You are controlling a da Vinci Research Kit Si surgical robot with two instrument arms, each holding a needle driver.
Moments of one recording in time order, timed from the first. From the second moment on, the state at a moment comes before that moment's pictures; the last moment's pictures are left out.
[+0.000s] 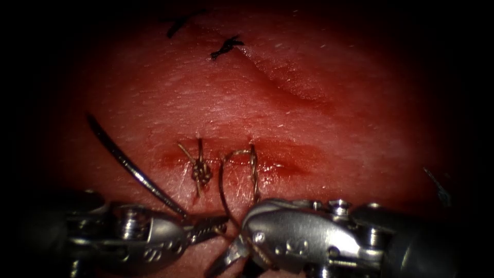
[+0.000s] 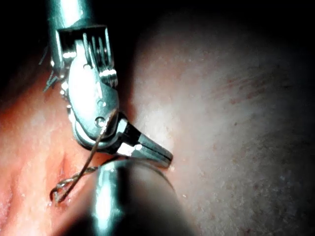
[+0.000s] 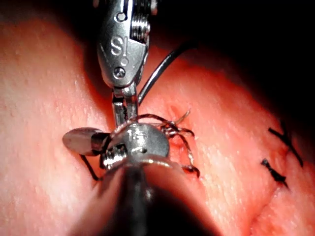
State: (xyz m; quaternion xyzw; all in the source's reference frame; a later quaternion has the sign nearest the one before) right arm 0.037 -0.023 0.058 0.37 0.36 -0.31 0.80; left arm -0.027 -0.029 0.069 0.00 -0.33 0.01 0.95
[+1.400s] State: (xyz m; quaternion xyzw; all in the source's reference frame) right arm 0.036 -0.018 0.054 0.37 0.46 -0.23 0.77; left arm -0.029 -0.027 0.070 -0.03 -0.34 -0.02 0.94
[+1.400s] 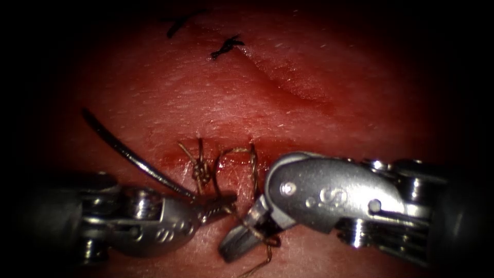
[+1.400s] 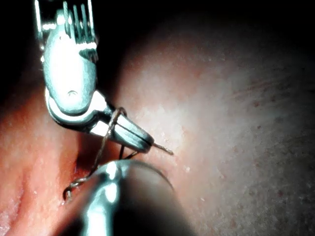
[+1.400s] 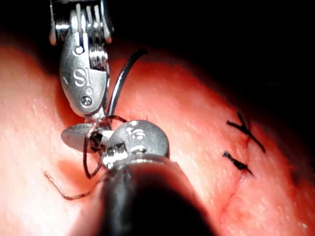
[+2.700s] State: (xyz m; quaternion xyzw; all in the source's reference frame) right arm 0.035 -0.022 0.059 0.36 0.31 -0.31 0.82; left arm -0.028 -0.028 0.070 -0.03 -0.35 -0.02 0.94
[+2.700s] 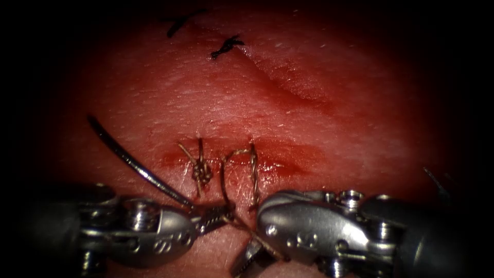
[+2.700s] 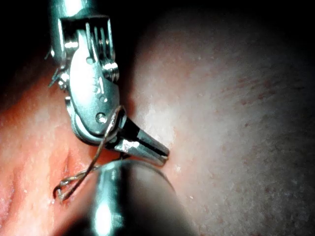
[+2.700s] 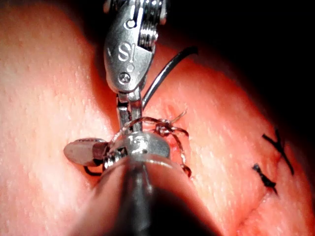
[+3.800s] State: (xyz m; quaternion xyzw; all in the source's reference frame) right arm 0.033 -0.008 0.057 0.30 0.43 -0.10 0.85; left arm -0.026 -0.040 0.063 -0.02 -0.36 -0.02 0.93
